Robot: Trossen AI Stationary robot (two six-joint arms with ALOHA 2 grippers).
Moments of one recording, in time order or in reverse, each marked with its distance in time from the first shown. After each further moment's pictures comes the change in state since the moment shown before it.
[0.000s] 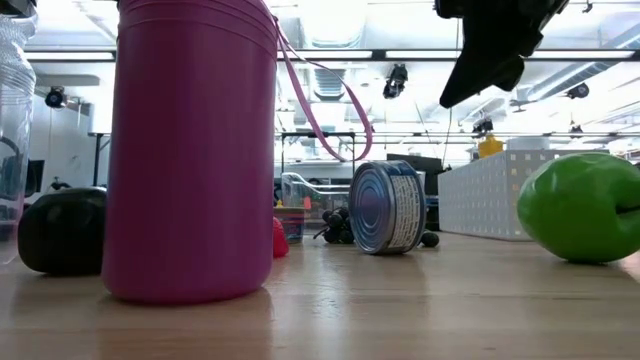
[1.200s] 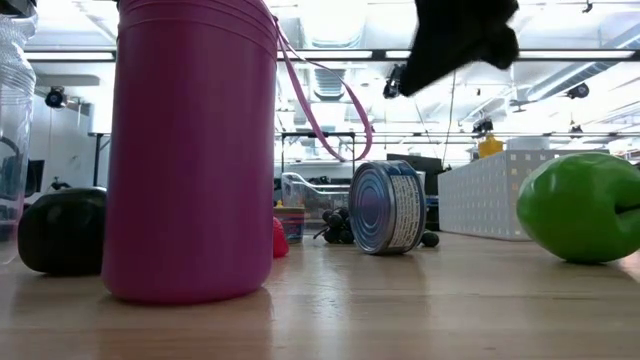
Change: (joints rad) left arm 0.000 0.000 0.000 -0.004 0.000 0.000; right arm 0.133 0.362 0.352 -0.173 0.223 0.354
